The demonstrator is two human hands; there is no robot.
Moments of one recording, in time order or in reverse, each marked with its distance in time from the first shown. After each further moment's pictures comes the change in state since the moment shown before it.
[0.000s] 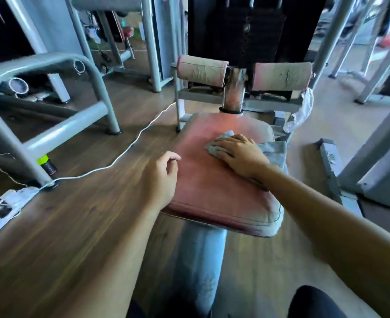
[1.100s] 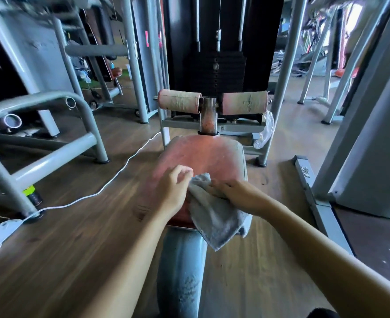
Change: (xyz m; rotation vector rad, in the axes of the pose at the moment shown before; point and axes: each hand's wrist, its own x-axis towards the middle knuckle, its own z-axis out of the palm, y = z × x) left_hand -0.019 0.069 0.030 -0.388 -0.194 -0.045; right_hand -0.125 -0.050 -0.060 0.398 -0.182 0.344
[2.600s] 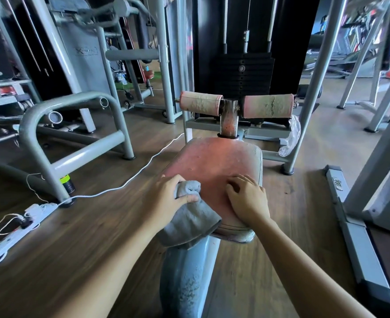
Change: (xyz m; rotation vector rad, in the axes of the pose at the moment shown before) left_hand -0.034 0.004 -0.037 0.607 0.065 0.196; right_hand 0.040 0.035 0.035 -0.033 0.474 -0.104
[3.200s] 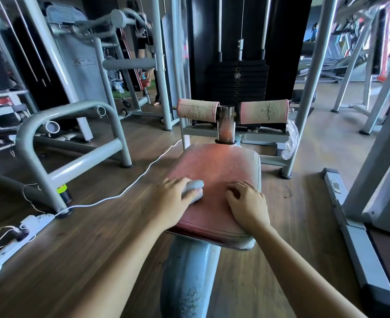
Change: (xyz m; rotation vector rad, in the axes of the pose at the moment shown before) left_hand 0.022 0.008 0.002 0.172 -0.162 0.046; right_hand 0.001 0.002 0.004 0.033 0.027 0.037
